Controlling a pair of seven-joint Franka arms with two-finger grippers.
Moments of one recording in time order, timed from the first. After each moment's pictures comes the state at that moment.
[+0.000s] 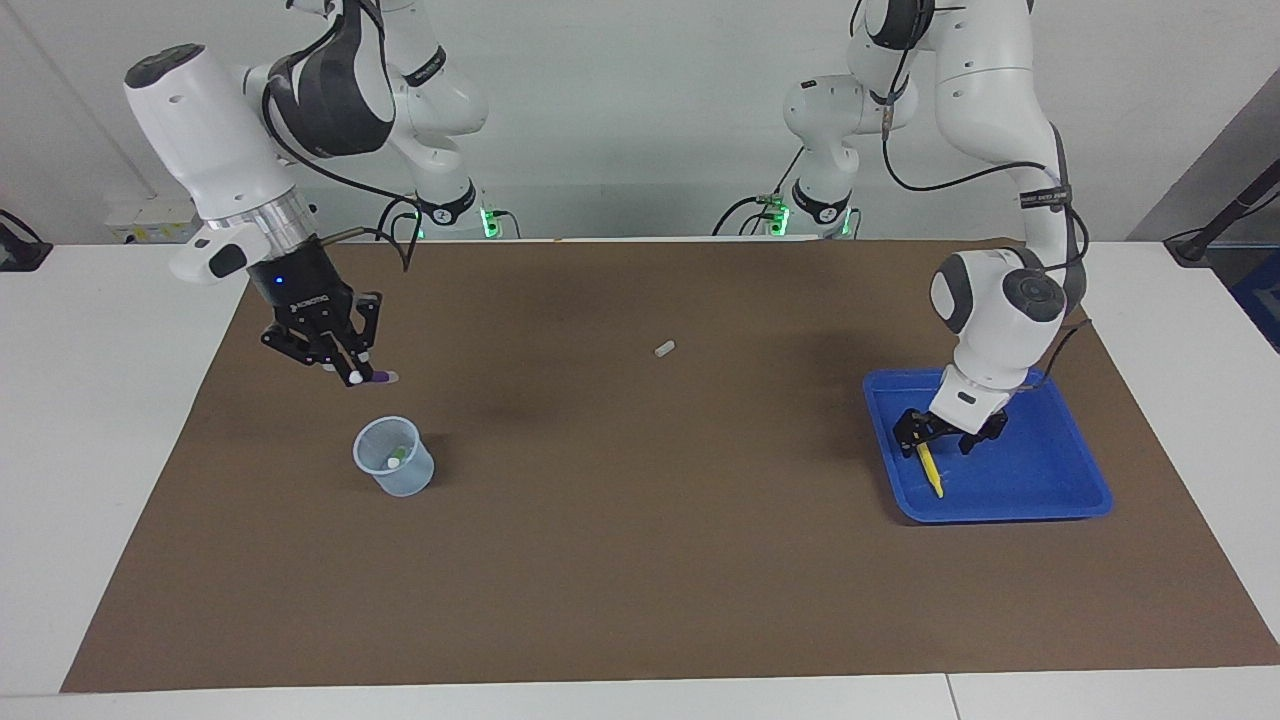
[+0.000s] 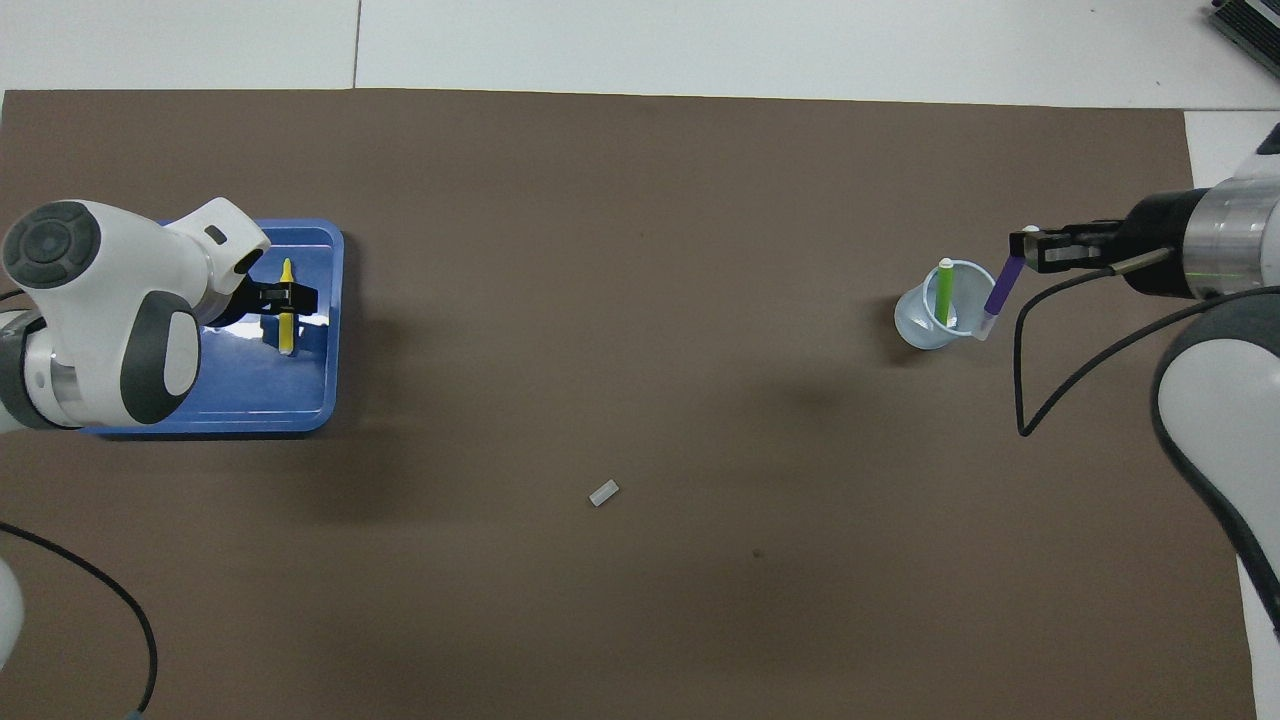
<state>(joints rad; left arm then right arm) 0.03 0.30 -0.06 -1.94 0.06 2.33 -0.02 -0.08 0.00 0.09 -1.83 0.25 2.13 -0.20</state>
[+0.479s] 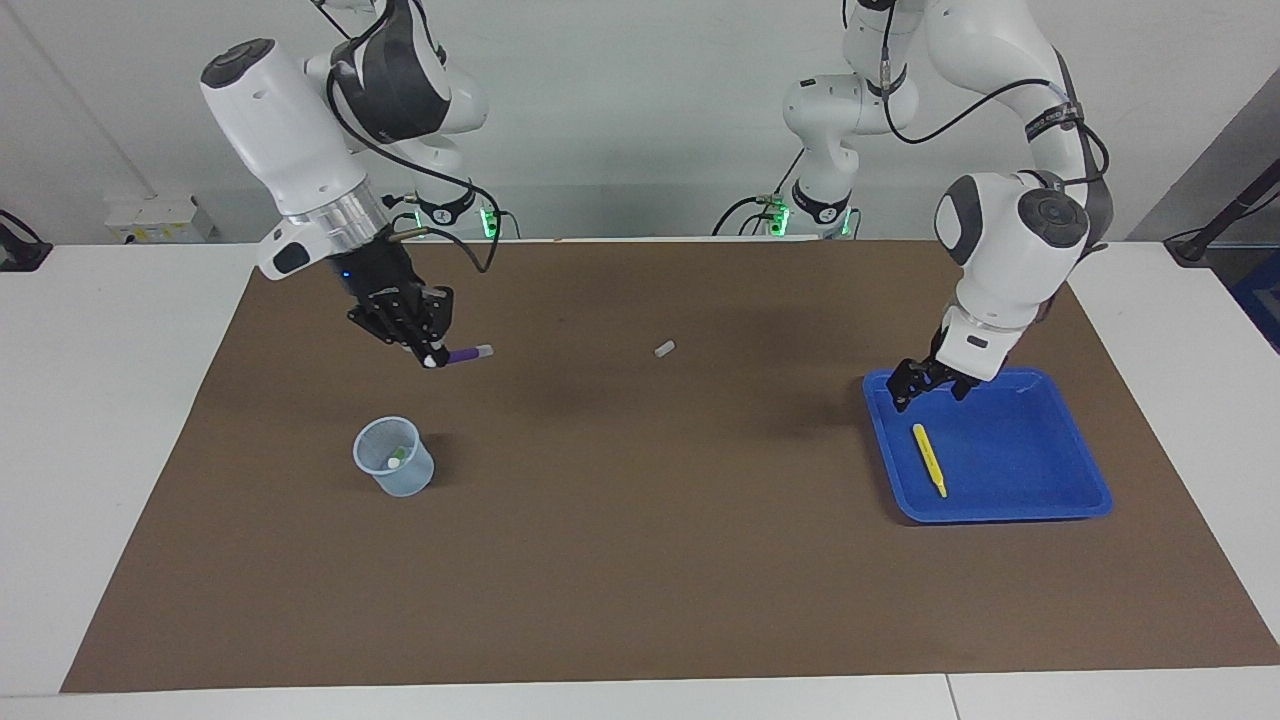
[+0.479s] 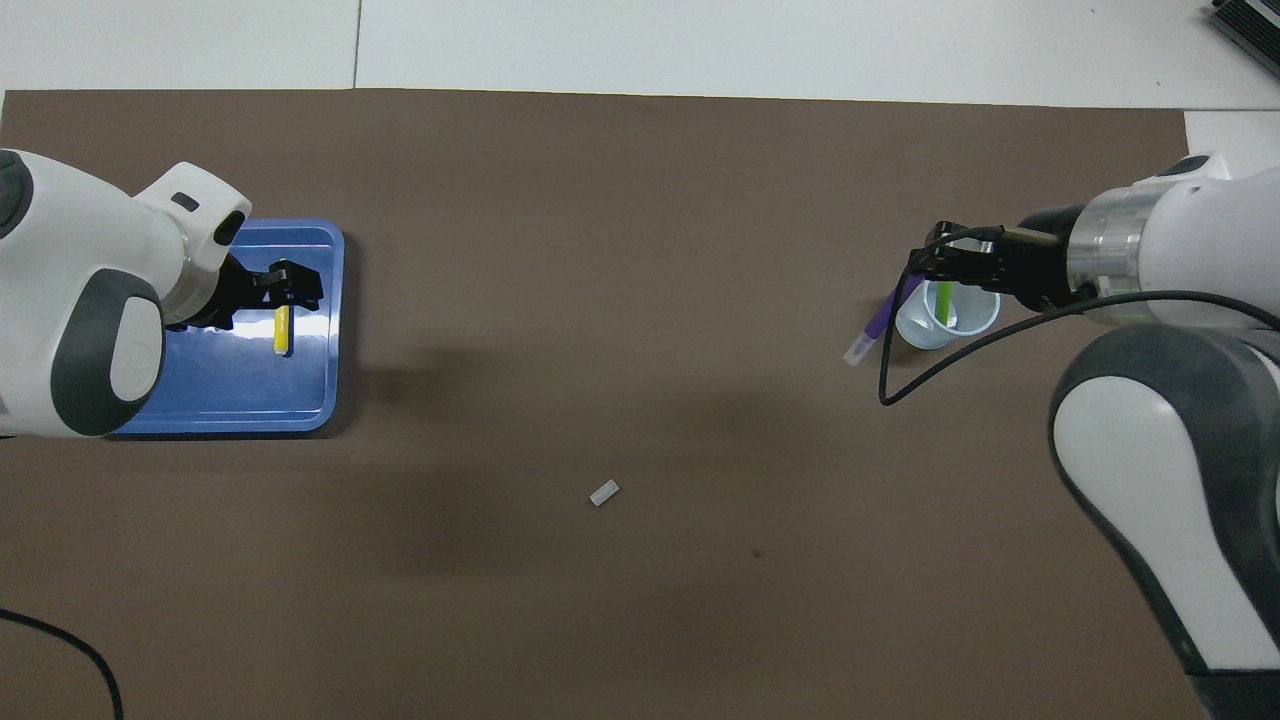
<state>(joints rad) -0.06 0.14 -0.07 -1.89 -0.05 2.07 -0.40 0.05 0.00 0.11 -1.84 0.32 2.11 0.32</state>
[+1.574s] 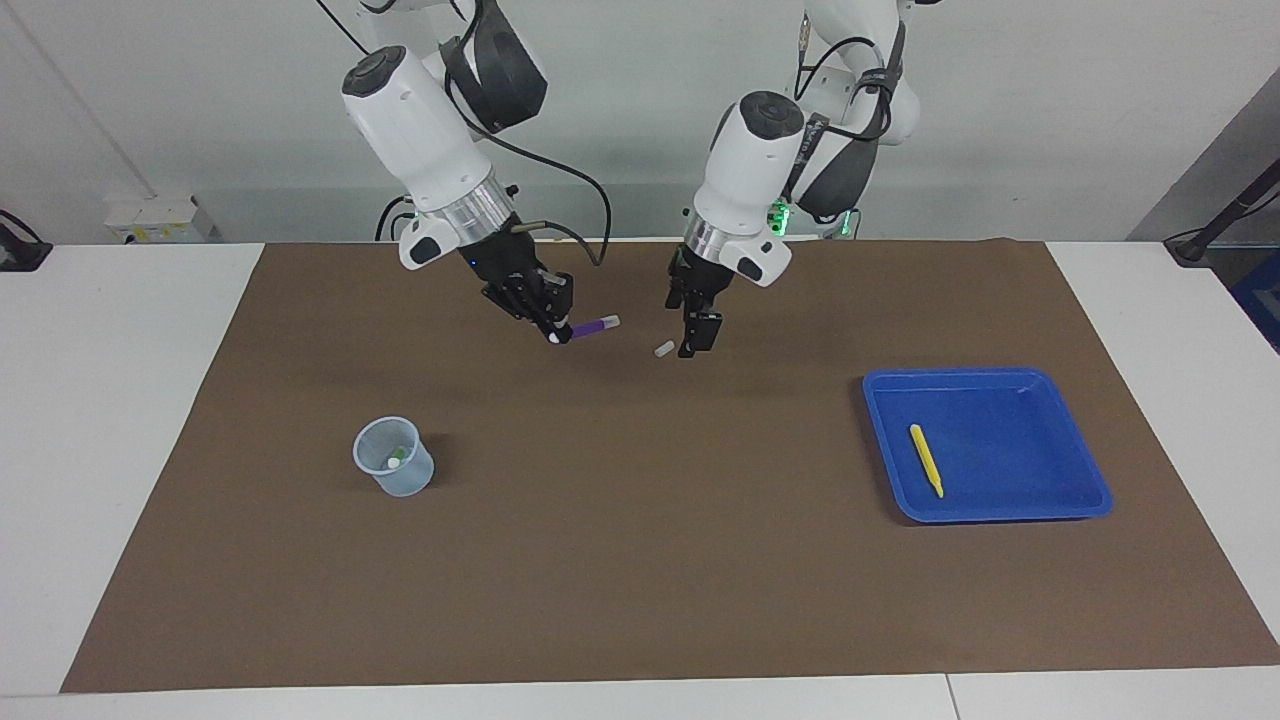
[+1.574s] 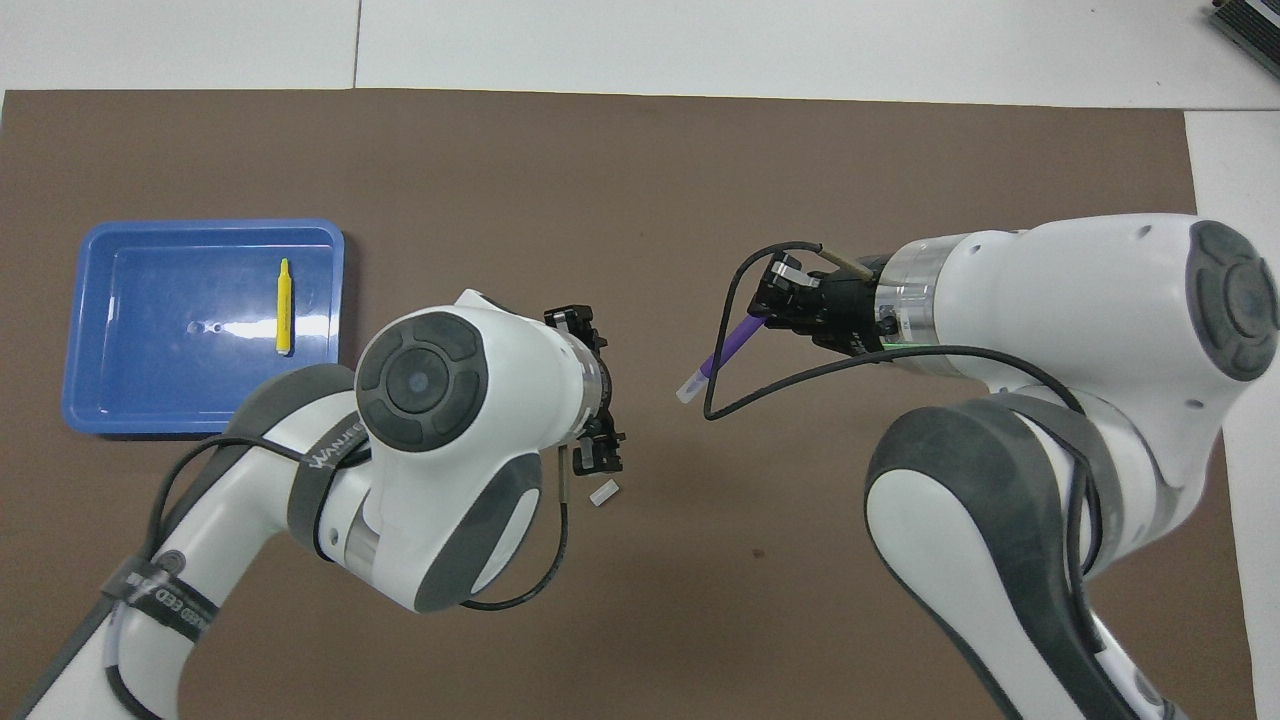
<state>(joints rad) -0.61 0.09 -0.08 -1.89 -0.18 2.24 -2.34 0.24 0.02 0.11 -1.87 0.39 2.19 0.67</state>
